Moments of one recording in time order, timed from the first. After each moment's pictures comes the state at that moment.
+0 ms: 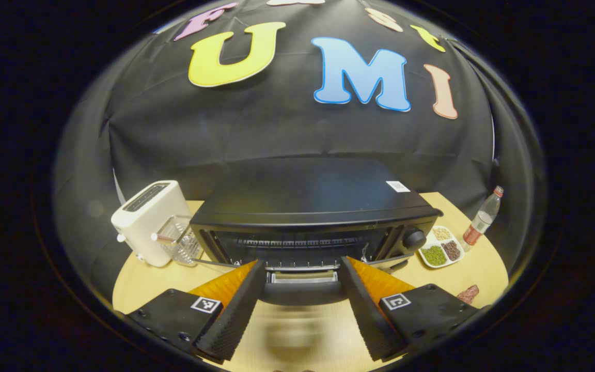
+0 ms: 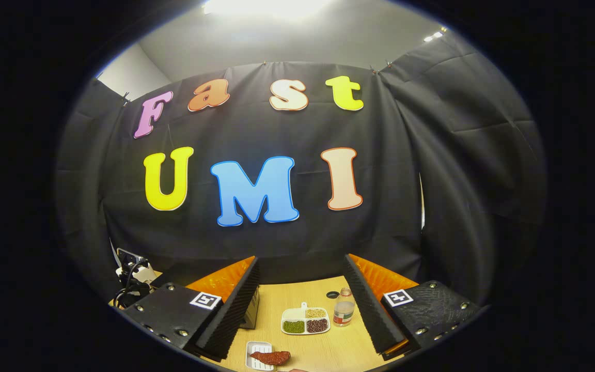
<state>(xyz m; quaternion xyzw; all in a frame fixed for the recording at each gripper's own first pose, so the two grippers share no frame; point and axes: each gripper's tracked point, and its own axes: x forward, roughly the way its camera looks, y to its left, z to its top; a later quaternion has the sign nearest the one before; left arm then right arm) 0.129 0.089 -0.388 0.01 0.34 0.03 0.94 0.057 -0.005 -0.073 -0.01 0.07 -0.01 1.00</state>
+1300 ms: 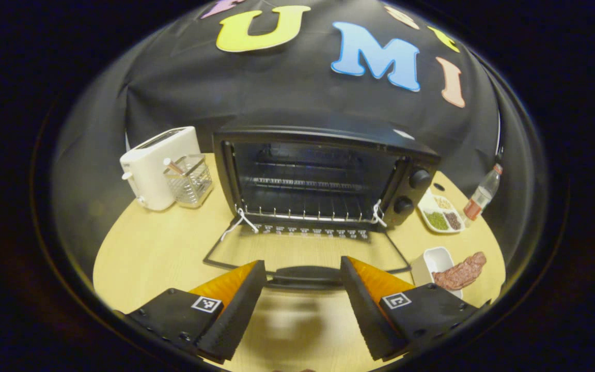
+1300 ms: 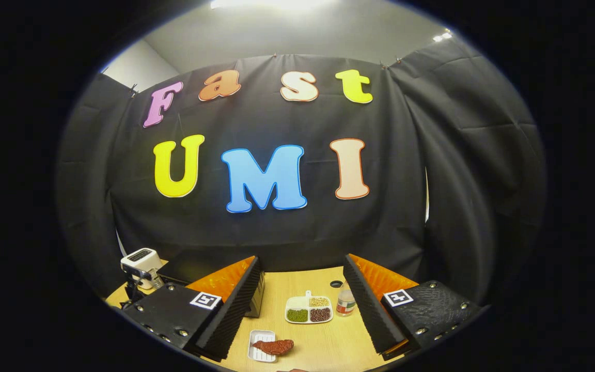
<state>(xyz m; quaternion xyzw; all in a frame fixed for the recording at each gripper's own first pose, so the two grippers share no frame) 0.041 0.099 -0.432 -0.04 0.39 0.06 0.92 0.033 0.007 -0.092 -0.02 0.10 0.00 0.99</state>
